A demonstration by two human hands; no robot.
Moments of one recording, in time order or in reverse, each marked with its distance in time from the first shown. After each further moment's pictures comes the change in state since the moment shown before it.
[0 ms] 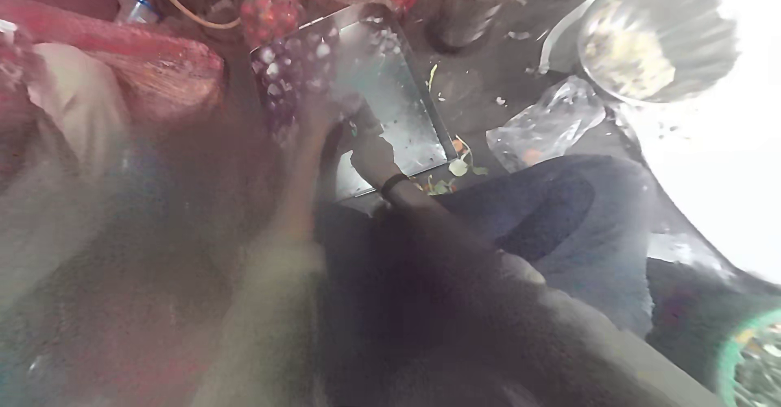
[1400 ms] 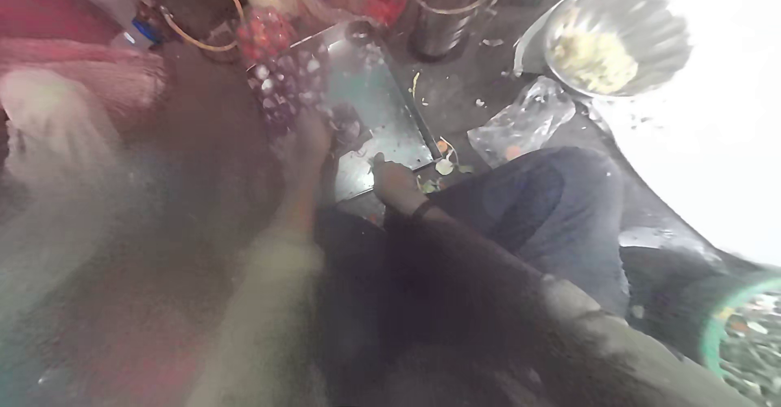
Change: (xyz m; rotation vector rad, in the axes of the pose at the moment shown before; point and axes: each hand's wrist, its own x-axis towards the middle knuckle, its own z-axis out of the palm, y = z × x) left_hand -0.009 0.003 0.026 0.110 0.013 -0.061; right_hand -0.052 0.071 0.002 -0.089 -0.059 -0.022
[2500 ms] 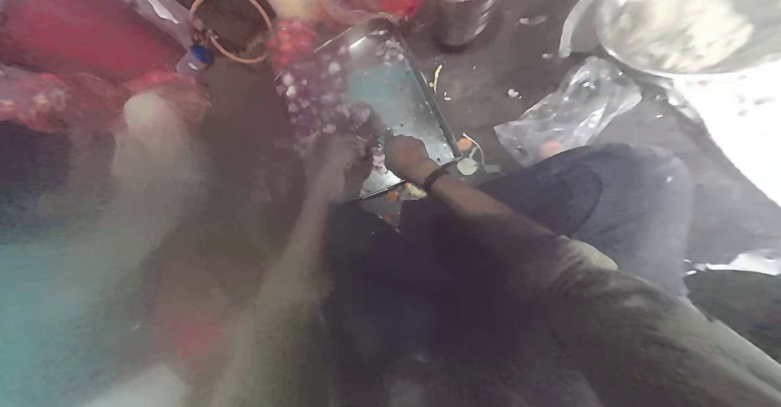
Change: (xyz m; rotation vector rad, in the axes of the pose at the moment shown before) left_hand -0.053 0.001 -0.007 -0.259 -0.312 0.069; right_hand 0.053 0.006 -0.034 -0.031 -0.027 -0.150
